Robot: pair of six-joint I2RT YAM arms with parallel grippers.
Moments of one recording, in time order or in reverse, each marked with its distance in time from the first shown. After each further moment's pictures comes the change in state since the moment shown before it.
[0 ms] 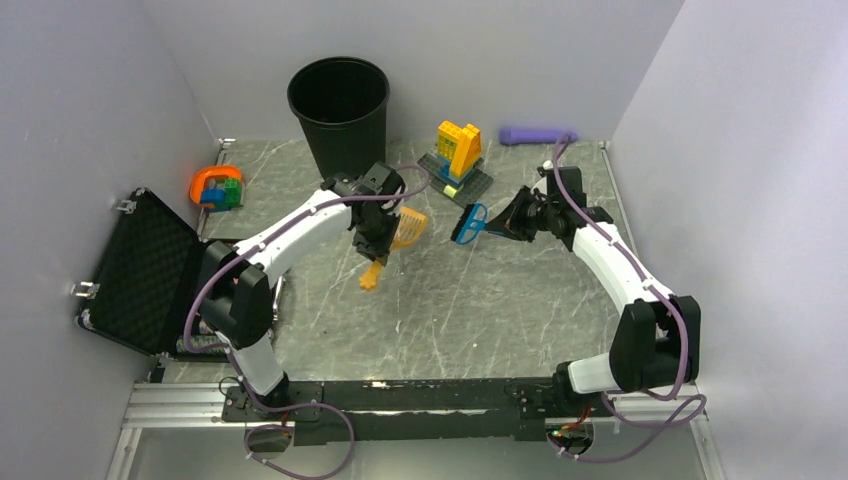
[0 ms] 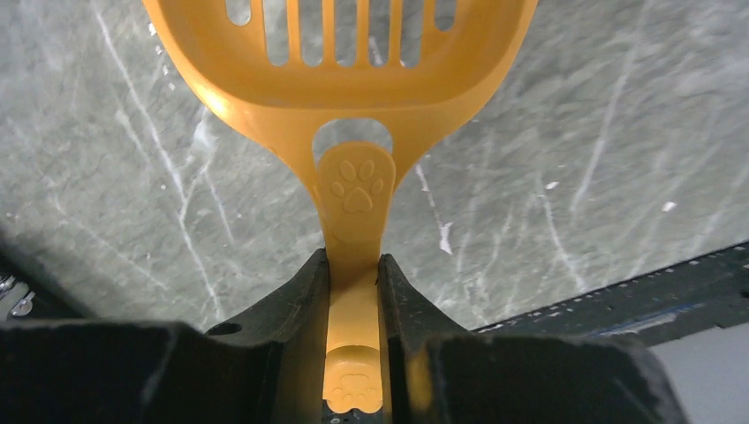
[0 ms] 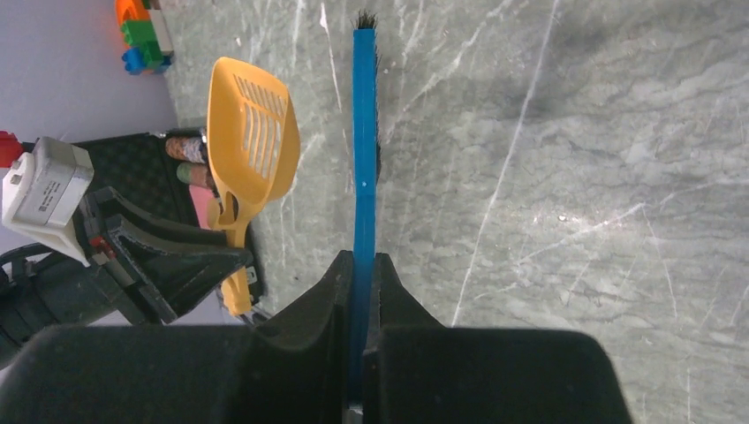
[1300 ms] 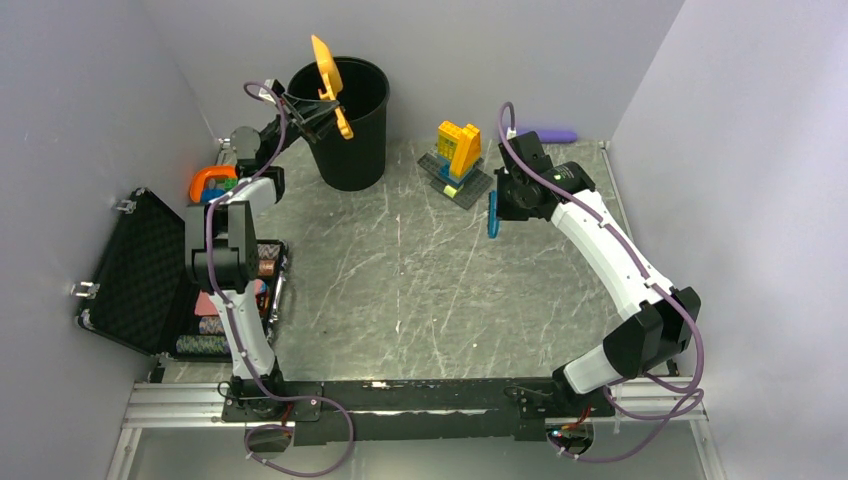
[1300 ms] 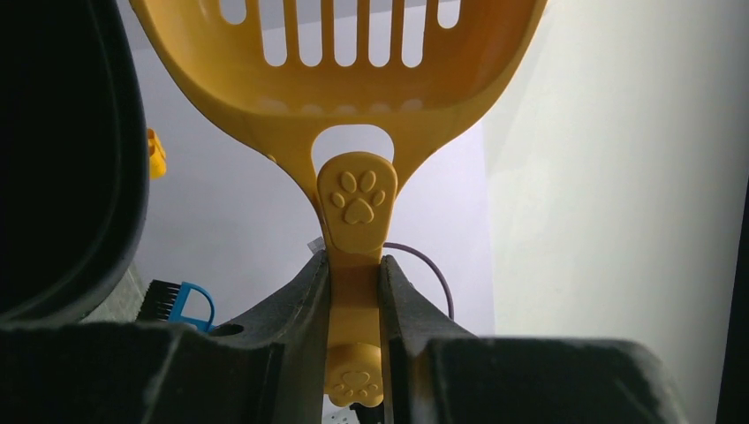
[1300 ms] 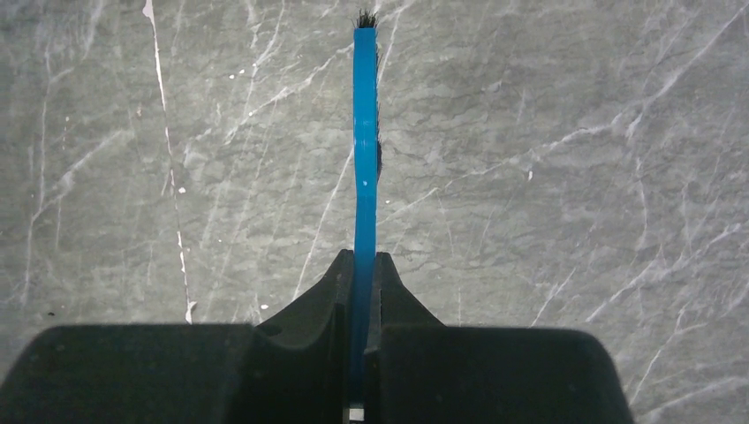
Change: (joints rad) left arm 0.658 0.331 -0.074 2.256 0.849 -1.752; right arm 0.293 0.100 0.497 -0.566 0.660 -0.319
